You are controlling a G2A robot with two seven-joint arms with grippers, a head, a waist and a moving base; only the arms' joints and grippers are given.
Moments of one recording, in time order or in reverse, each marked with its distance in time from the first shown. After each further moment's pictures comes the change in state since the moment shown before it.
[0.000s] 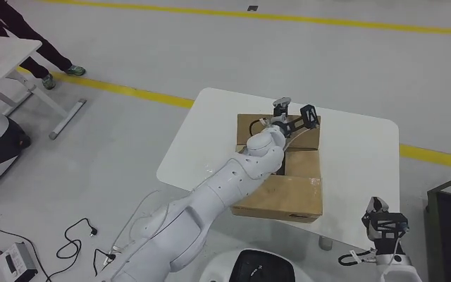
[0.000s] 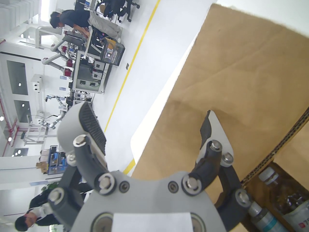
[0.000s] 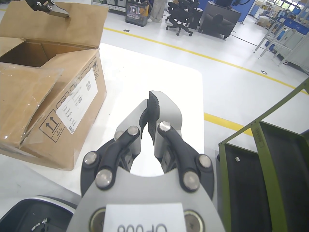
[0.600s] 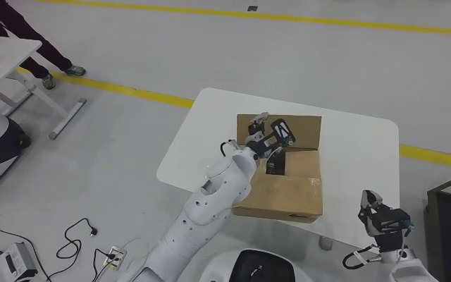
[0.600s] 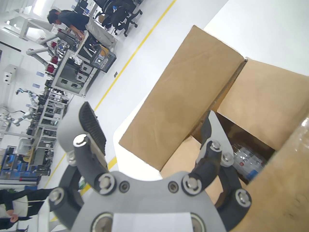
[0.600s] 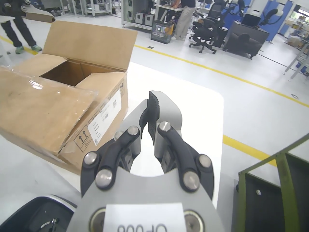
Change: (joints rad) left arm 0.557 0.138 -0.355 -0.870 0.008 -0.291 -0.118; right arm 0.043 0.022 0.034 -0.007 -0.021 -0.274 -0.066
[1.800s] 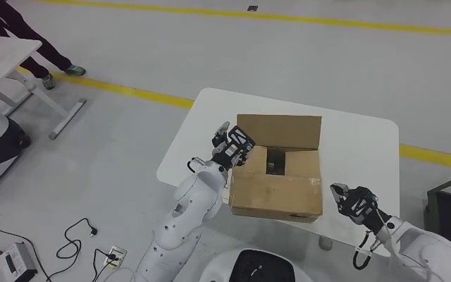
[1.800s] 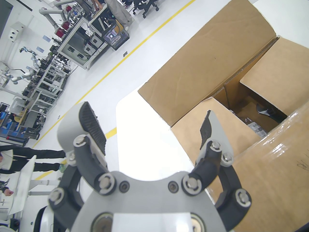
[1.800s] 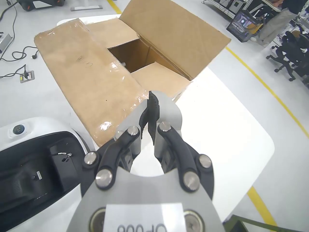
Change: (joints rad) left arm 0.241 0.033 -0.171 -0.195 -0.035 0.088 0.015; right arm 0.225 0.038 -0.047 -0.015 -0.021 -0.485 0.347
